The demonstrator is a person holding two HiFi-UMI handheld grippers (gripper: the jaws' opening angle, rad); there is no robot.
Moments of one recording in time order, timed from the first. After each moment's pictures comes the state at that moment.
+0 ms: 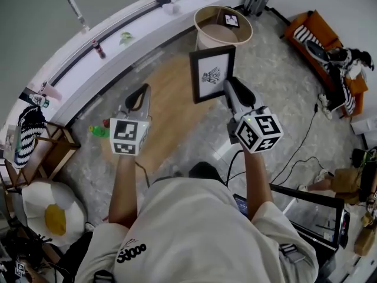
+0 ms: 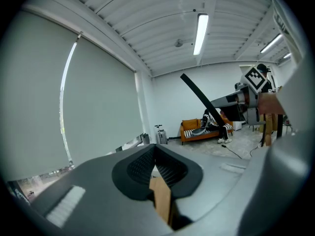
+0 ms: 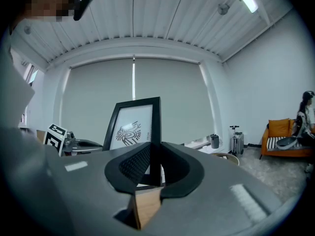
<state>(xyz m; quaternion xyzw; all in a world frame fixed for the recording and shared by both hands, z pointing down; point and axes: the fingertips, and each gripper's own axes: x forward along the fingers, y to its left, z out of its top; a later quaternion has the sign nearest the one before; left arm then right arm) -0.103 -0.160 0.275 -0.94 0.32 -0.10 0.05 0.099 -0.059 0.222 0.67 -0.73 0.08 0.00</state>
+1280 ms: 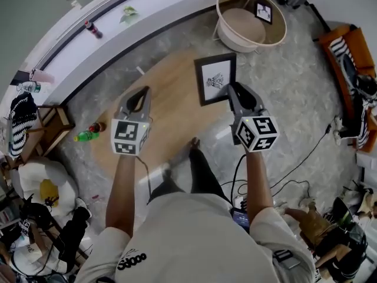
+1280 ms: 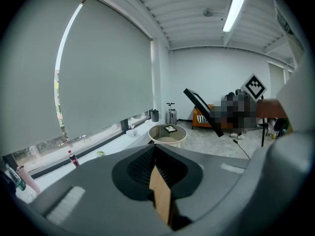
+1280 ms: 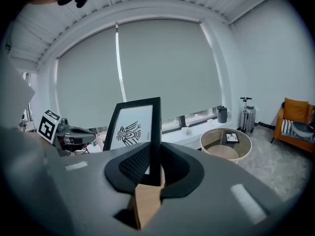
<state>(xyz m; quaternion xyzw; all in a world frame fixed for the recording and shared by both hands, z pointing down) 0.032 -0.361 0.423 -0.90 0.38 -0.20 -0.06 0.271 -0.302 0.401 0.61 -0.76 0.21 0.09</state>
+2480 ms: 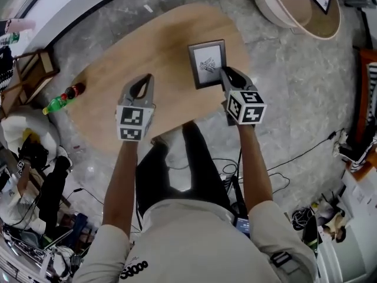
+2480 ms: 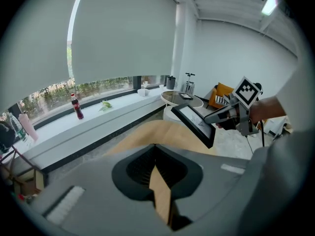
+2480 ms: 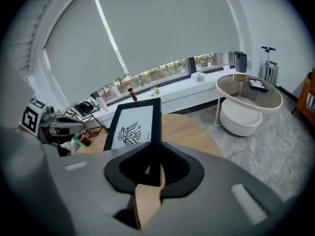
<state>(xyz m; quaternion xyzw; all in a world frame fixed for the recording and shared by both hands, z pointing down) 0.026 -0.373 0.702 -0.82 0.44 -0.31 -0.21 0.254 -0.380 0.739 0.49 -0.75 0.38 0.24</state>
